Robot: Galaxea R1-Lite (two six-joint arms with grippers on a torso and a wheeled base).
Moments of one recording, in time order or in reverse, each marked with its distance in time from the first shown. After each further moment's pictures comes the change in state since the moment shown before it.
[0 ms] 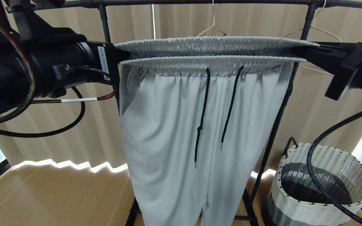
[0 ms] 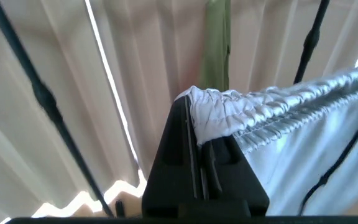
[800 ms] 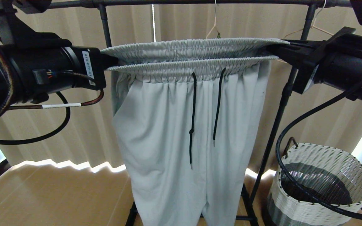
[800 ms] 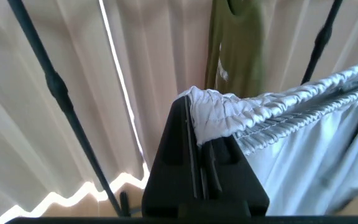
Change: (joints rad) left arm 0.029 -0.062 0.032 0.082 0.001 -0.015; right arm 0.037 0.136 -0.035 -0.150 0.008 0.005
